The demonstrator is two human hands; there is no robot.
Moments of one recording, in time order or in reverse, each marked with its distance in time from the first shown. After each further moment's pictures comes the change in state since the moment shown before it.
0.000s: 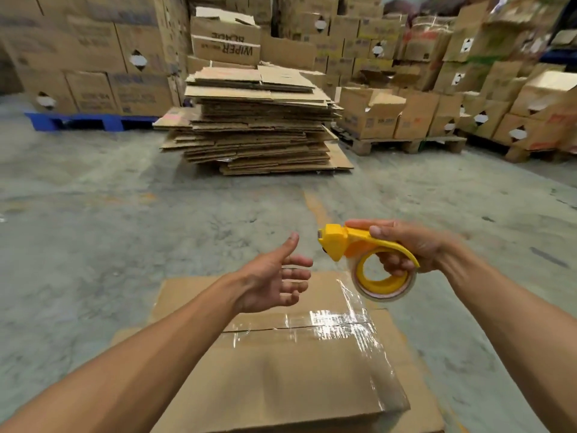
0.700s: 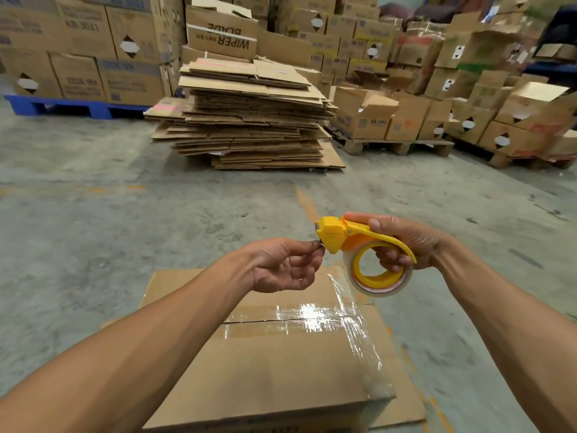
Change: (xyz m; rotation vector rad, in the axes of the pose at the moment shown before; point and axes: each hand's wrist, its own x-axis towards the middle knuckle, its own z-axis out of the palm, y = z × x) left_hand -0.002 0.018 0.023 -0.225 -0.113 -0.129; right_hand -0.014 -0.007 0.012 -0.029 0.011 0.012
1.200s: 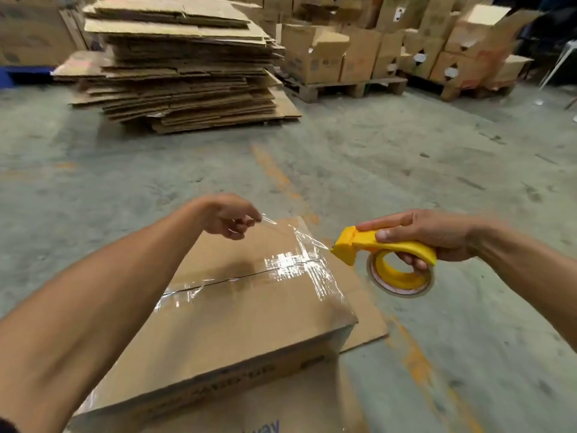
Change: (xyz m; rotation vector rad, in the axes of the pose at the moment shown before) left_hand 0.086 0.019 -0.040 0.949 0.261 -0.085; right_hand -0.102 0.066 -0.010 -0.095 0.282 0.288
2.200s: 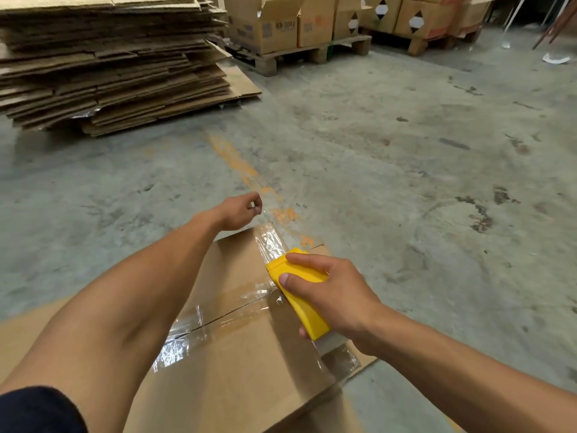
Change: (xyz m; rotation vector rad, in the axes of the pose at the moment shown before) left_hand 0.192 0.028 0.034 0.741 0.164 0.480; right_hand 0.094 0.037 0.103 0.405 0.488 -0.028
